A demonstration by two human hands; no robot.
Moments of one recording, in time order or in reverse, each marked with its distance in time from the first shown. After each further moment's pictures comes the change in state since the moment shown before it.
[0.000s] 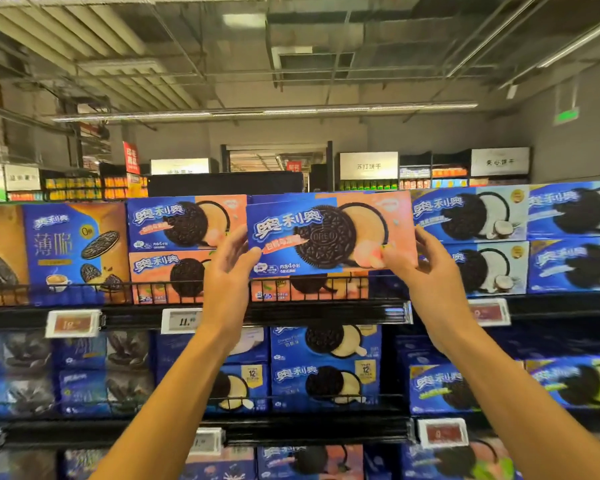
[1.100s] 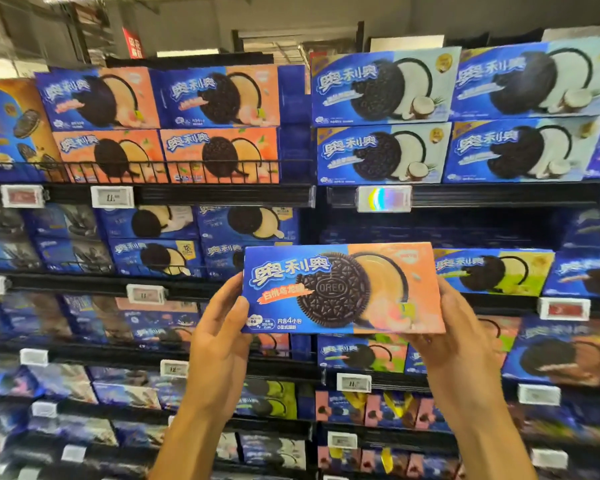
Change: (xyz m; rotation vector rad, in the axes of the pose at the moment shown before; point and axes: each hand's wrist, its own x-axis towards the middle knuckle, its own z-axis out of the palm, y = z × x) left_hand -0.260 -0.059 0.126 -0.216 0.173 -0.356; right_hand -0.167 0.068 -0.225 0.488 0.042 0.477
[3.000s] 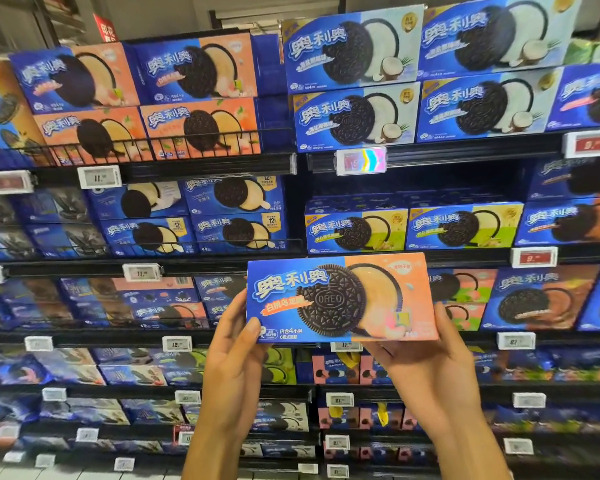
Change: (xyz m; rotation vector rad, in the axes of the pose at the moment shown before) left_hand -0.076 -0.031 -0.007 -0.020 -0.001 -0.121; right_hand -0.075 0.017 -0.019 0.472 0.007 0.316
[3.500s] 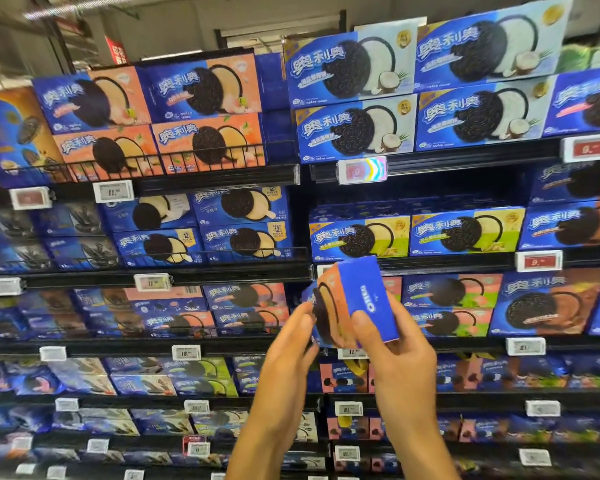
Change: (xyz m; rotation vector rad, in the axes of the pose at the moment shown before) left_hand -0.017 -0.003 0.050 0.239 -0.186 -0.153; right_hand -0.020 0.035 0.046 -0.760 0.126 -0.421
